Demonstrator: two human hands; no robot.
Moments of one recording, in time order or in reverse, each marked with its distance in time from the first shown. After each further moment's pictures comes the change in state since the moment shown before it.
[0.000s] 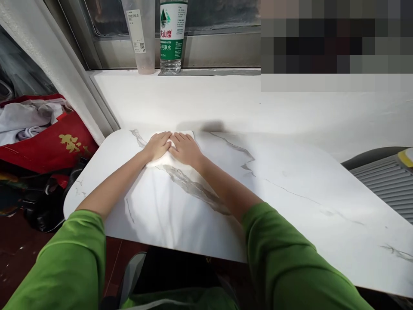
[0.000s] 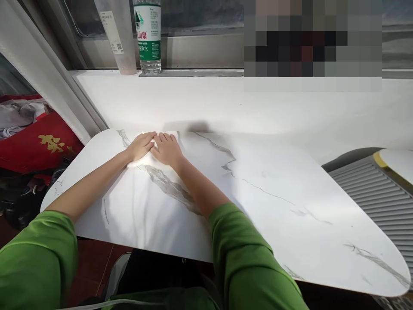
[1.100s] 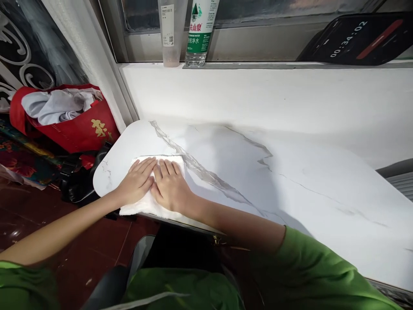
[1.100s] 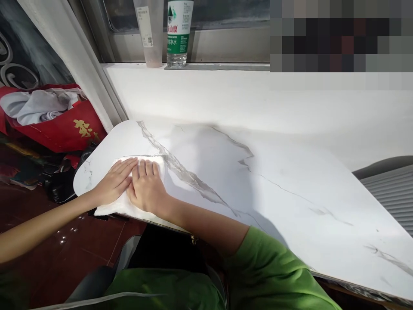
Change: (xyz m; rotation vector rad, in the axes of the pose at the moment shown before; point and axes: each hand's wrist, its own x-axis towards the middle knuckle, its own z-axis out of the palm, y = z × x) left_hand -0.224 0.019 -0.029 -0.005 -0.024 -0.075; right_hand -0.117 -0.159 -0.029 0.073 -0.012 -0.211
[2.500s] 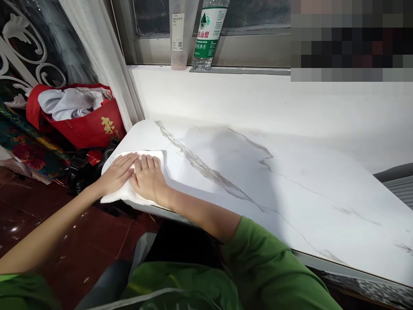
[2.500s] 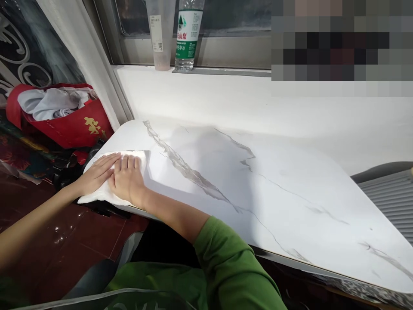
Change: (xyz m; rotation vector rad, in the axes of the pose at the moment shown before) left_hand -0.037 -0.068 -0.023 -0.021 0.041 -0.044; right_hand 0.047 -0.057 0.015 0.063 0.028 0.004
